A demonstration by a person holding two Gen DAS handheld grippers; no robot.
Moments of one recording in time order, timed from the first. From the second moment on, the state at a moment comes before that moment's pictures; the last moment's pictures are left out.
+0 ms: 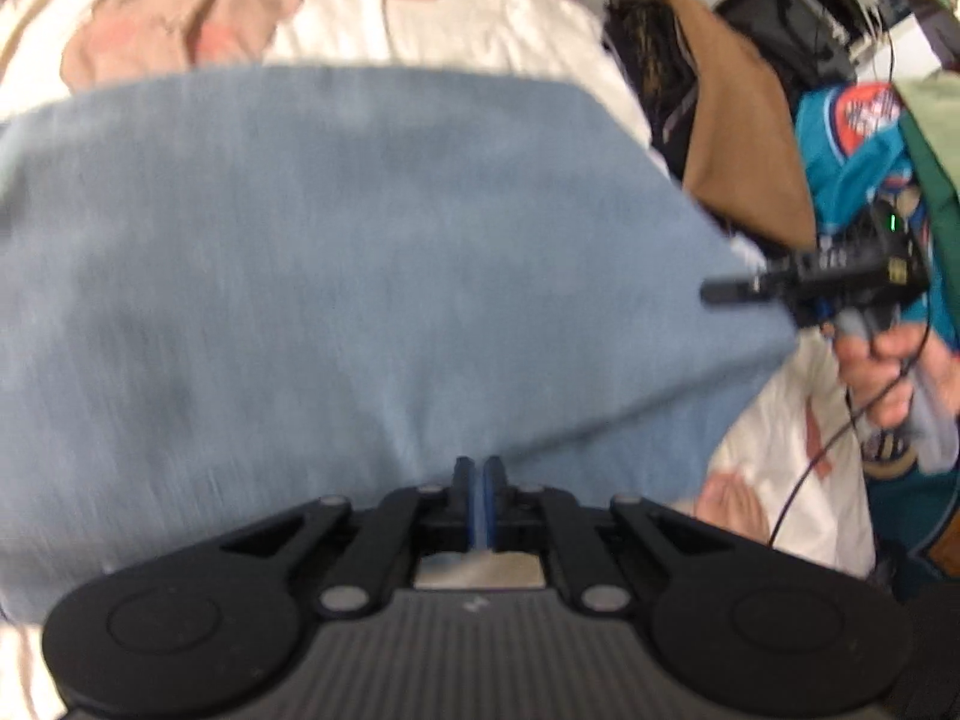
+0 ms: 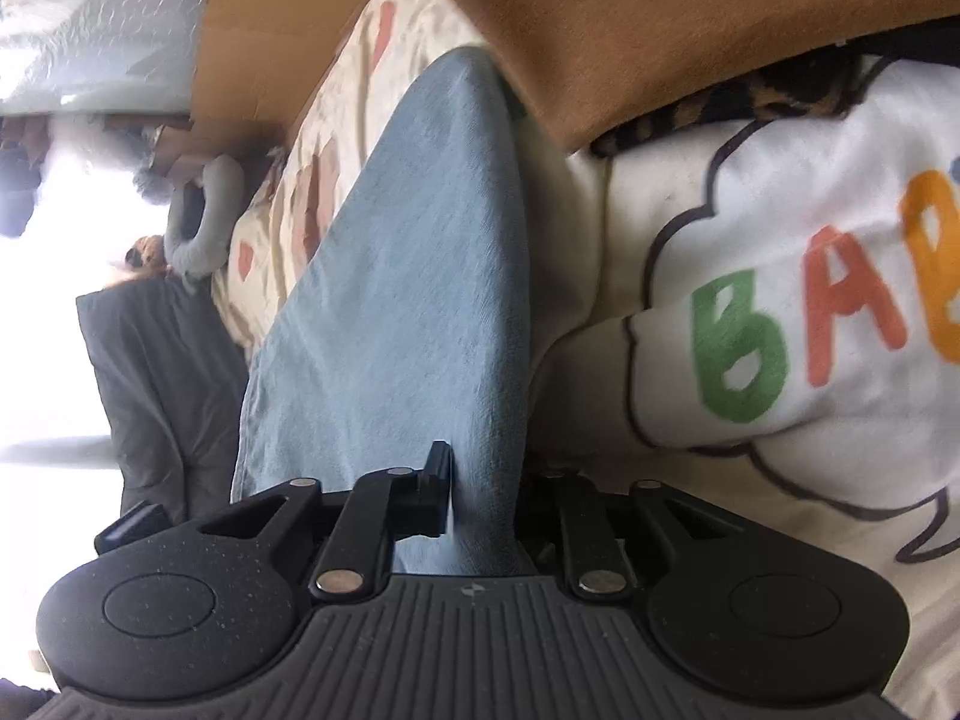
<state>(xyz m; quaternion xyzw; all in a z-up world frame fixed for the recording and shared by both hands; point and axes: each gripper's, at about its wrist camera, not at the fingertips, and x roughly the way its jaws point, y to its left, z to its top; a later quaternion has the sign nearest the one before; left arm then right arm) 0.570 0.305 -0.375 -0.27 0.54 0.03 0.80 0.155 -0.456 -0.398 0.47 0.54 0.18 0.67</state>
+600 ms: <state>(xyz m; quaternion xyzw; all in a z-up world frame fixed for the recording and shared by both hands) 0.649 0.360 -0.396 -0.25 0.54 0.11 0.79 0.171 -0.452 -0.407 0.48 0.53 0.17 0.68</state>
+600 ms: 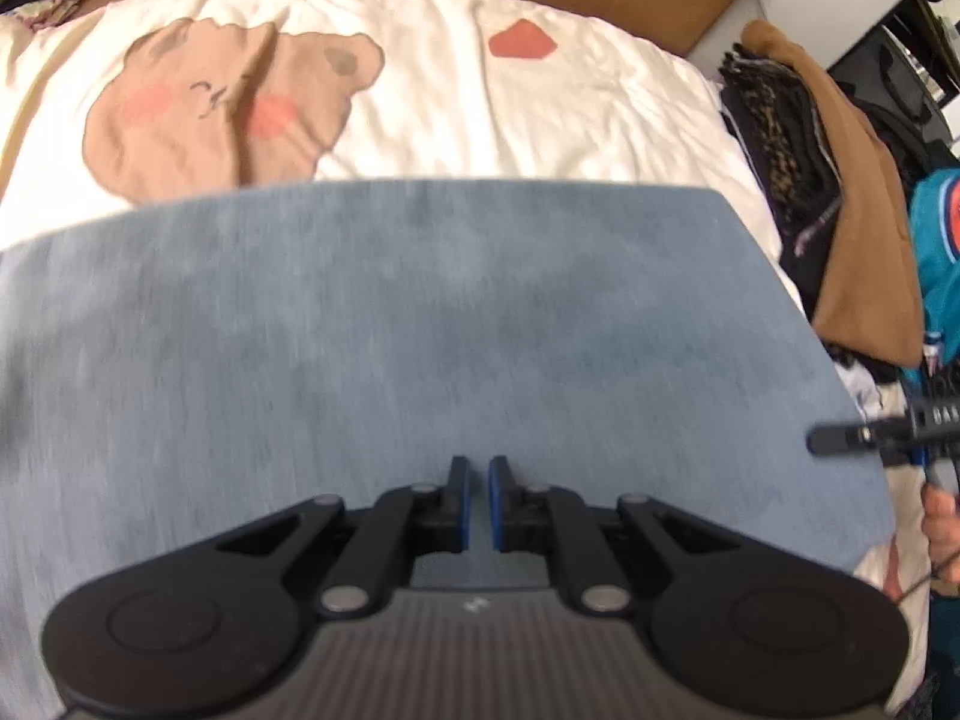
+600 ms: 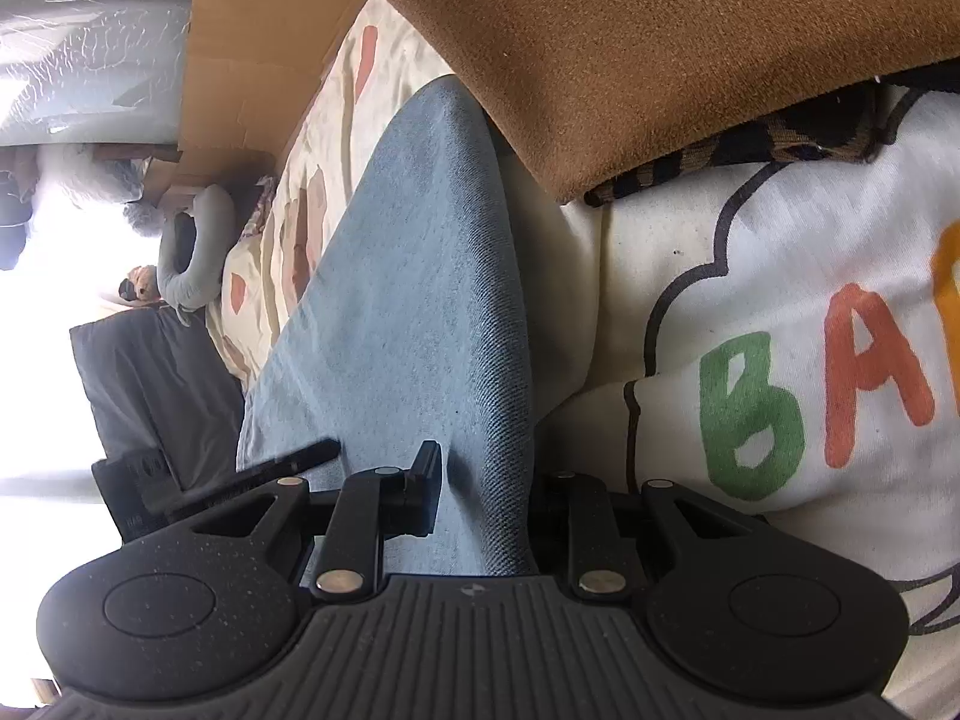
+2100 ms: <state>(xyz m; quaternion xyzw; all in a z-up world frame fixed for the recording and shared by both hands) 0.618 0.338 -0.391 -0.27 0.52 0.12 0.80 0.195 -0.453 -0.406 0.48 0.51 0.15 0.70</state>
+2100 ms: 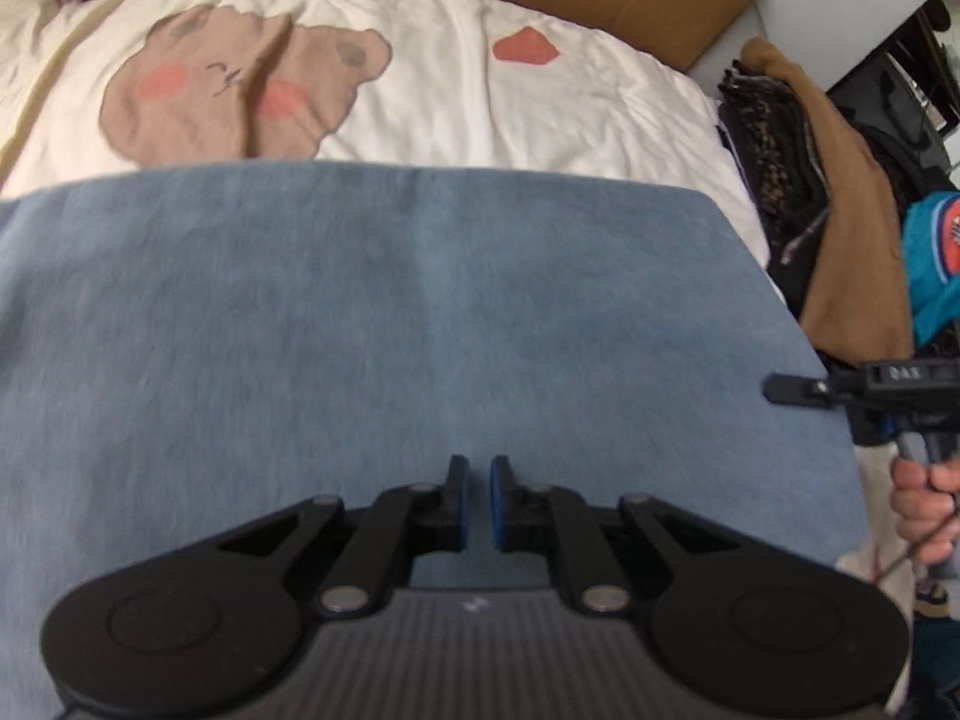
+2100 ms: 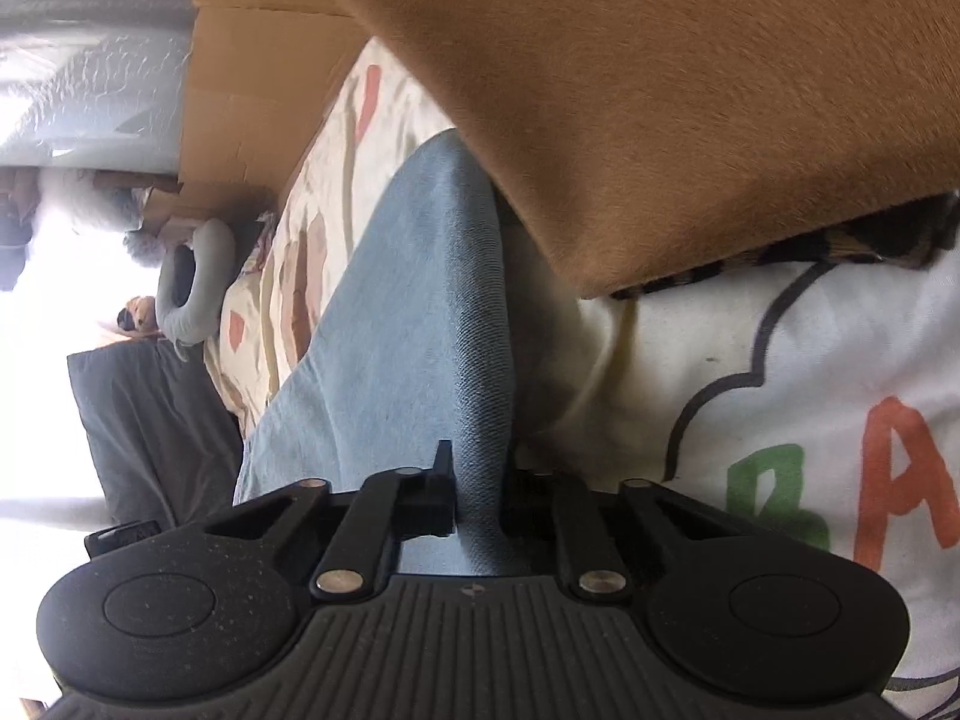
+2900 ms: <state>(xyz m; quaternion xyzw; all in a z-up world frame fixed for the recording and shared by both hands) 0.497 0.409 -0.322 -0.33 0.41 0.24 0.82 0.225 -0.369 -0.258 0.30 0.54 0.14 0.77</state>
